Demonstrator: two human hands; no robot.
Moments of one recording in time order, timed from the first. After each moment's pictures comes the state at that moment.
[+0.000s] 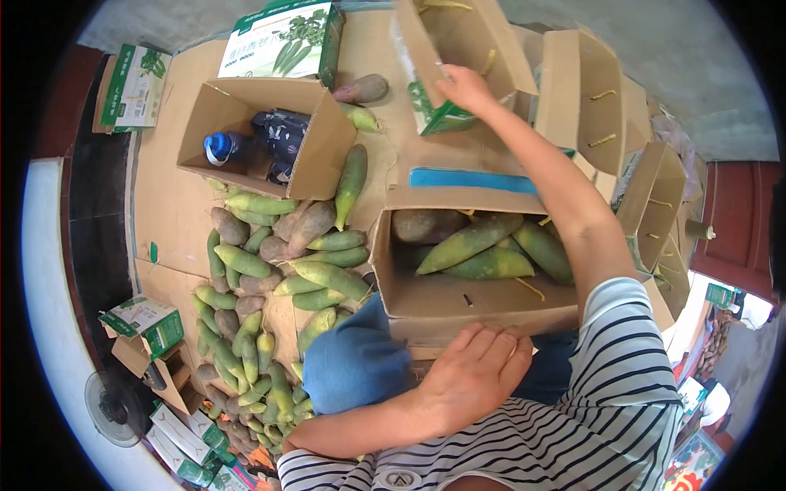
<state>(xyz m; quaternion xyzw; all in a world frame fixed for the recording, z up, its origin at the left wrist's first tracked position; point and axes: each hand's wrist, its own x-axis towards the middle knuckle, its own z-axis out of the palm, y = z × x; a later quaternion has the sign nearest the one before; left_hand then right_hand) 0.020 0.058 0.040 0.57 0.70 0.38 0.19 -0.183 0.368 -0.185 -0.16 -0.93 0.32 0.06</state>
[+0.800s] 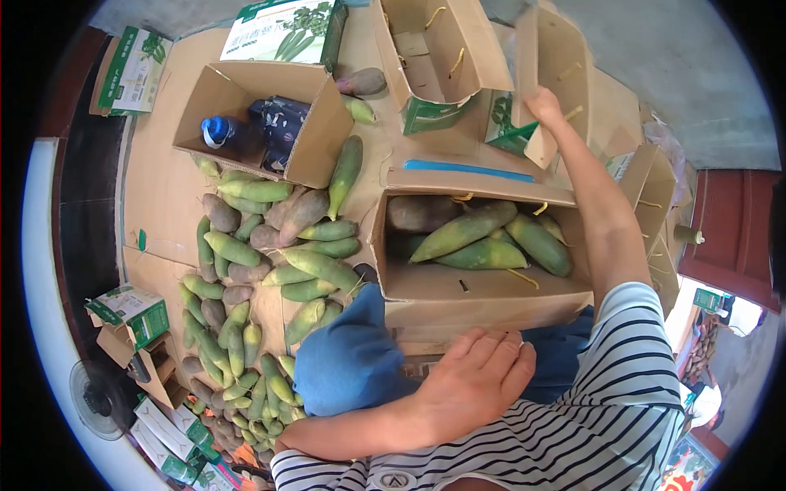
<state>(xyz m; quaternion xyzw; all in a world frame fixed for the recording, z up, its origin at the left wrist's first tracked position) 0.037 0.039 0.052 0.58 0.70 0.39 0.15 -0.080 0.485 -0.189 -0.35 -0.91 0.23 0.00</state>
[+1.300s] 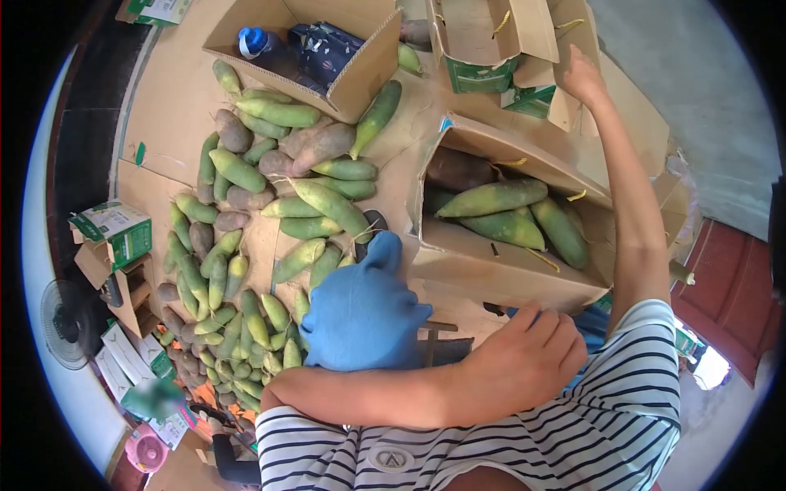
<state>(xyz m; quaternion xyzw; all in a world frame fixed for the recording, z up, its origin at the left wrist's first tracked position) 0.054 0.040 0.054 0.56 0.71 0.42 0.12 -0.129 0.425 -0.136 -0.21 -0.98 0.01 0.00</state>
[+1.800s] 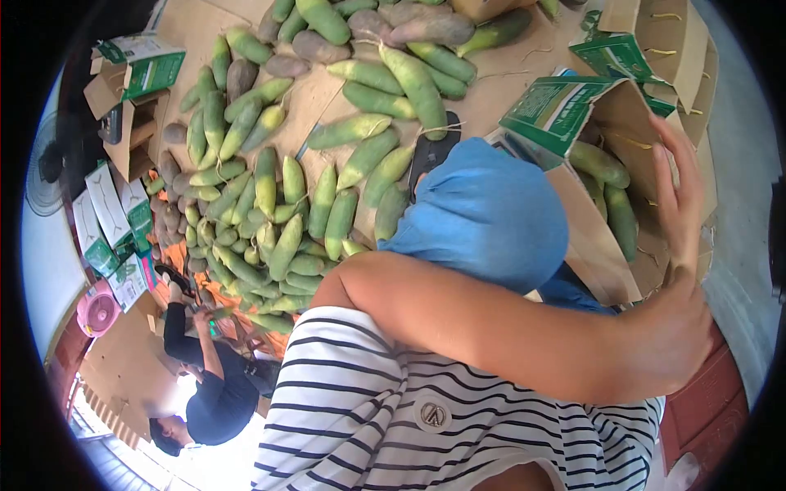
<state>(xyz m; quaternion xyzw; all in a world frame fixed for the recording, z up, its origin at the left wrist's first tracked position) 0.037 0.025 0.079 0.51 0.76 0.41 -0.03 -0.003 0.188 0.010 0.09 -0.97 0.23 -0.03</state>
